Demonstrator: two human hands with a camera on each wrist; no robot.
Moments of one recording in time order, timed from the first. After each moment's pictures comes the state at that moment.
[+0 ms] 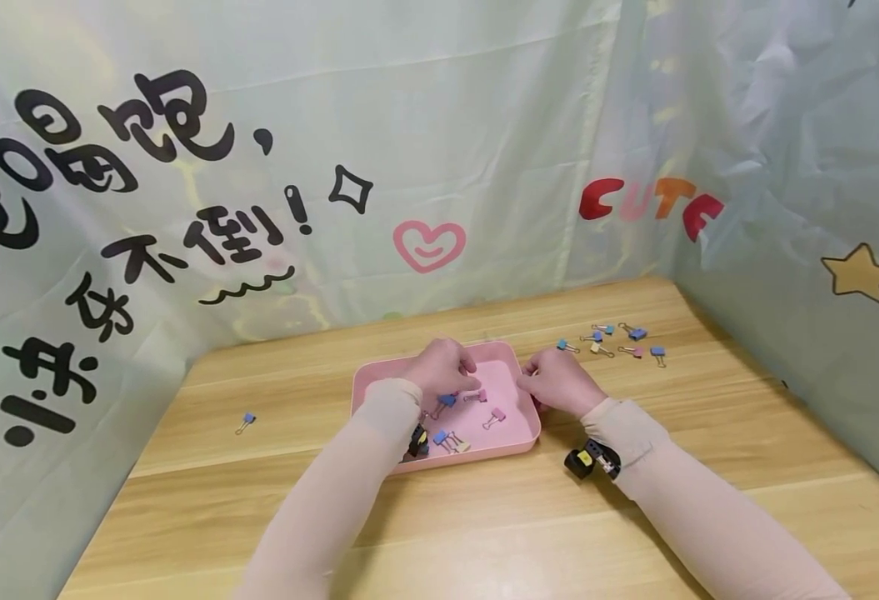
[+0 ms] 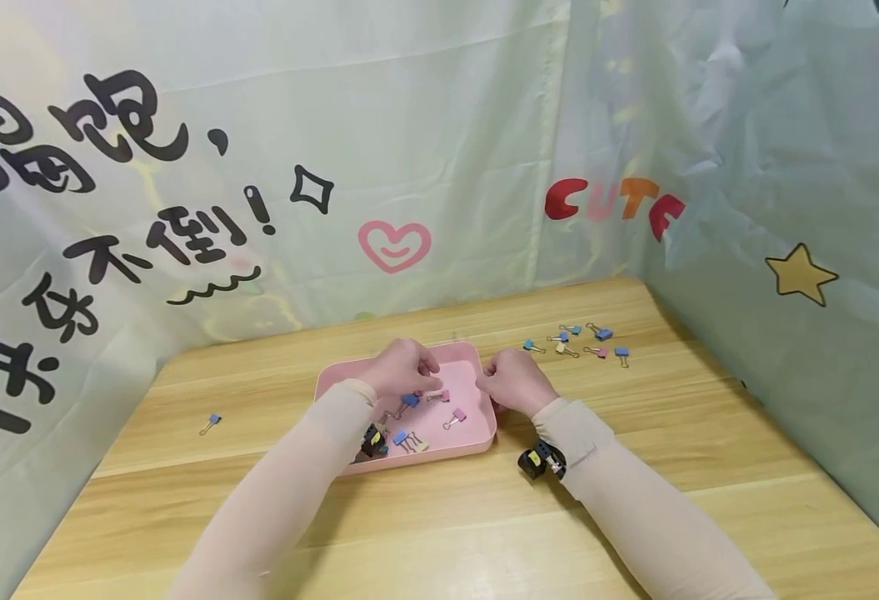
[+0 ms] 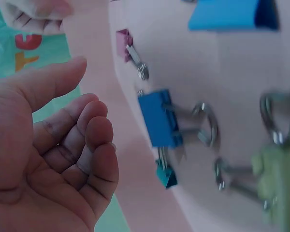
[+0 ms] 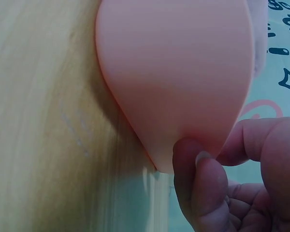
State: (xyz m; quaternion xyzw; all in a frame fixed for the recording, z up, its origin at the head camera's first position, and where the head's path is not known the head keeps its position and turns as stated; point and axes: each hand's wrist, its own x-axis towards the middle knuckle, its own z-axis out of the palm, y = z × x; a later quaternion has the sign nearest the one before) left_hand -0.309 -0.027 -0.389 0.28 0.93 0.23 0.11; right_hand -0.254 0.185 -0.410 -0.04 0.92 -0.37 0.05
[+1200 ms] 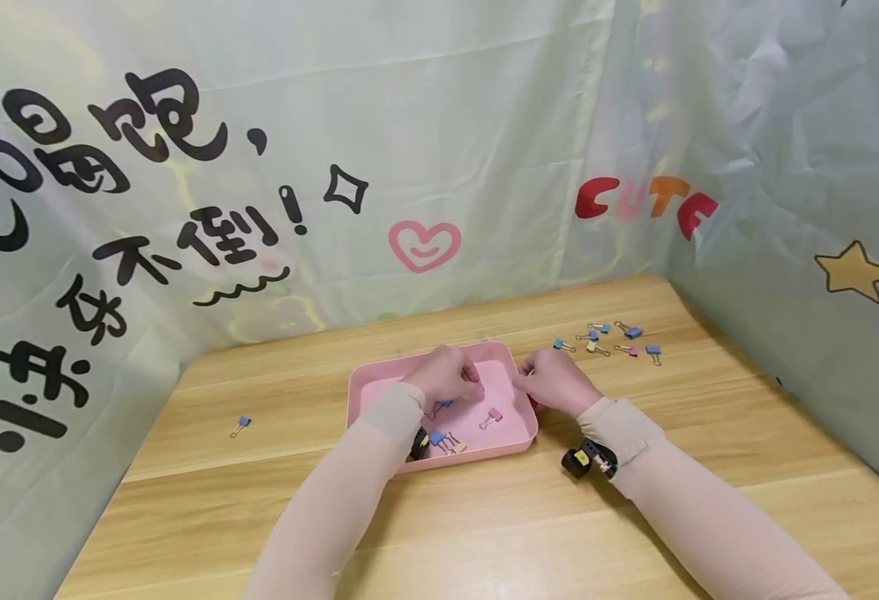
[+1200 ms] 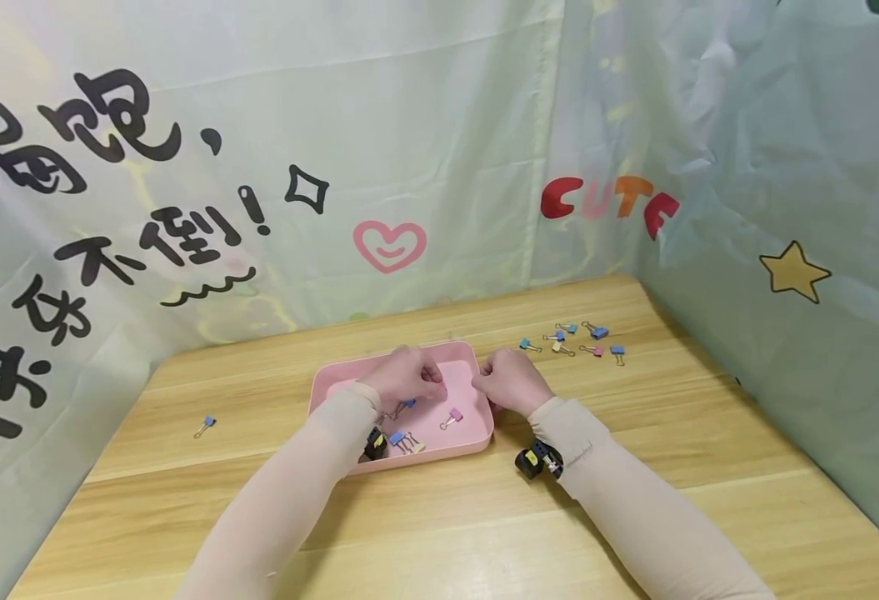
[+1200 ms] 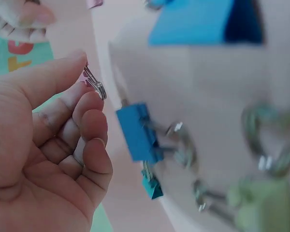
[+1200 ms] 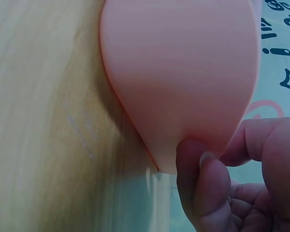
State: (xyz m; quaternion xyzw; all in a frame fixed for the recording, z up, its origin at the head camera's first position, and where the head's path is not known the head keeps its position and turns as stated) left_hand -0.314 -0.022 -0.406 0.30 0.92 0.22 0.12; right_hand -0.256 0.184 -0.412 -0.05 0.93 -0.36 0.04
